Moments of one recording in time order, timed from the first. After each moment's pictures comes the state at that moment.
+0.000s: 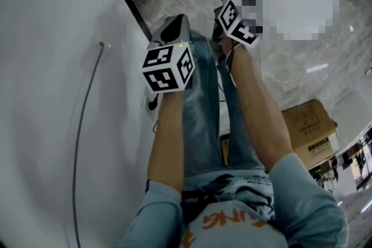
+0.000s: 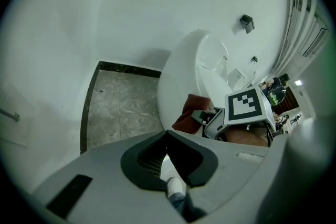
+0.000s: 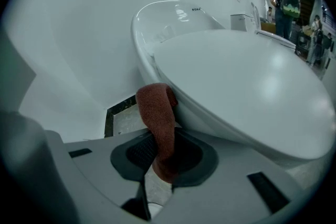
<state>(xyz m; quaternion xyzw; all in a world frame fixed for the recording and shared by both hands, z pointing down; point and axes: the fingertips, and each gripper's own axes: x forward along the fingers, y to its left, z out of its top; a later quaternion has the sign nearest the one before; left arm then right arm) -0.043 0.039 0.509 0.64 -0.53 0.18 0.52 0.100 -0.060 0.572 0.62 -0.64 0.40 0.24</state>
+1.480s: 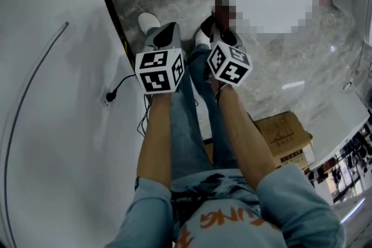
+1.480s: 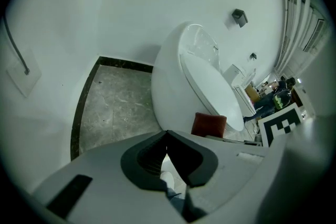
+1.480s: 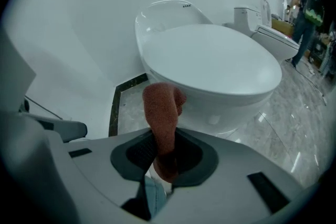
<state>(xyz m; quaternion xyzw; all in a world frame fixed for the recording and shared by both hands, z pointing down) 0.050 0.105 0.514 0.64 -0.55 0.18 0.51 0.194 0.083 0.554 0.55 -0.66 0.41 0.31</state>
